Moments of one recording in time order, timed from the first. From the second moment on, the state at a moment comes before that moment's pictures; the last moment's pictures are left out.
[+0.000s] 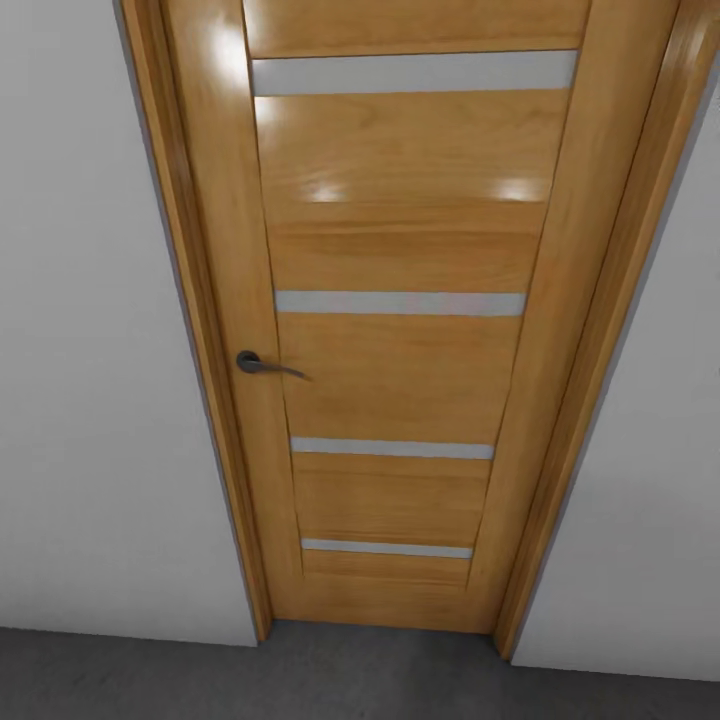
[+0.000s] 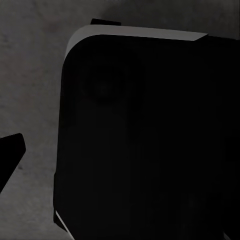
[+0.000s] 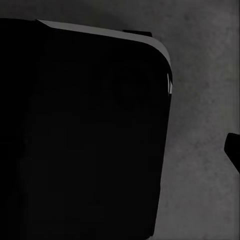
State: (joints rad) left arm 0.00 -0.02 0.06 -0.06 0.08 -0.04 0.01; right arm 0.00 0.00 0.05 0.00 0.03 -0.14 0.00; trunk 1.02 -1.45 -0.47
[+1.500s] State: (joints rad) left arm 0.00 -0.02 0.06 -0.06 0.08 -0.04 0.01; right arm 0.00 0.00 0.04 0.00 0.03 -0.14 0.00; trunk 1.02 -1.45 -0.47
